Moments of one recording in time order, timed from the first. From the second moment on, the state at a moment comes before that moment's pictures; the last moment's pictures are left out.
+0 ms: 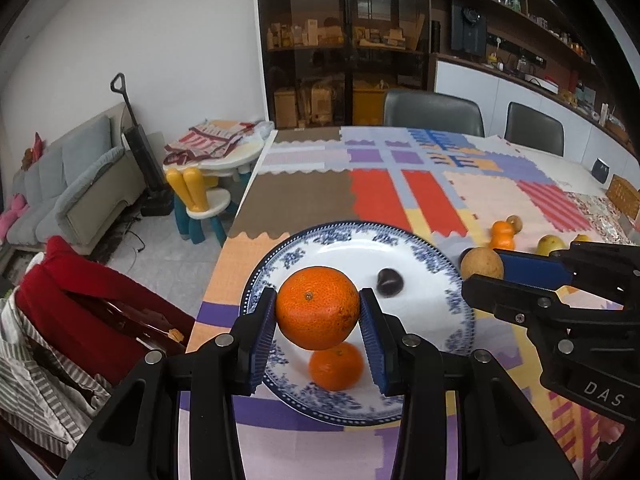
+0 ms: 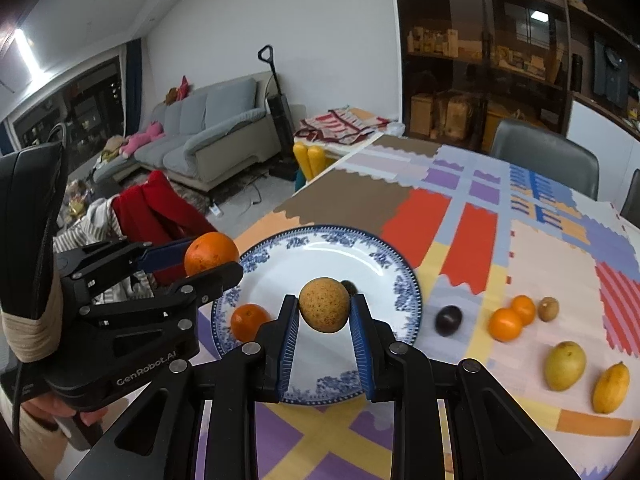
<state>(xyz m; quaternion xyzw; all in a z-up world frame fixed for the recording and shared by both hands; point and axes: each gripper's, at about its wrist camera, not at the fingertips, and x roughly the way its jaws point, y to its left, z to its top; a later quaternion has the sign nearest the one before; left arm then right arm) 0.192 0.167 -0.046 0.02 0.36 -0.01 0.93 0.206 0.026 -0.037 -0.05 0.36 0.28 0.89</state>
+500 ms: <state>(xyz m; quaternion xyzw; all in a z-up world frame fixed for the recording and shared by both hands) 0.238 0.182 -0.093 0.02 0.44 -0.03 0.90 0.247 0.045 -0.088 -0.04 0.44 0.27 0.86</state>
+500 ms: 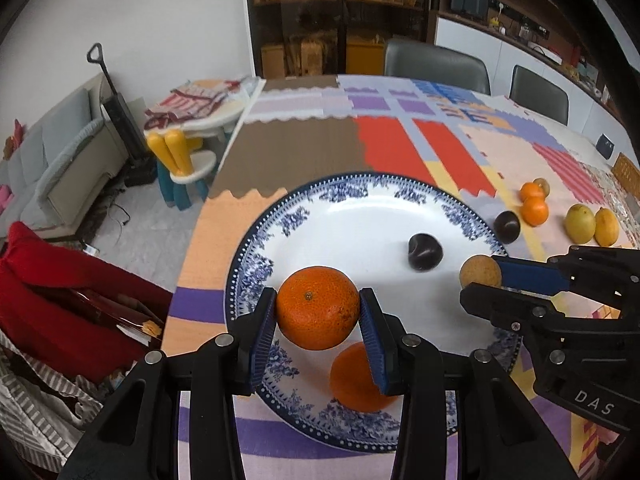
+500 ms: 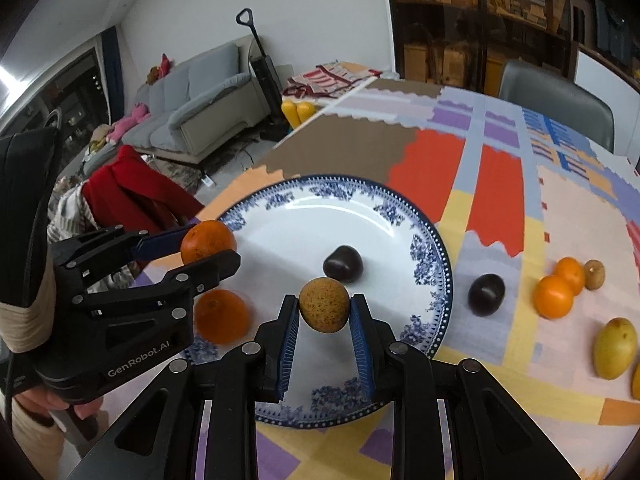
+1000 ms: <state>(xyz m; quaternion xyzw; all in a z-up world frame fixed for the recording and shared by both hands) 0.242 0.177 -0.096 0.03 0.45 -0.03 0.89 0.256 0.042 -0.099 -0.04 0.45 0.25 0.85</state>
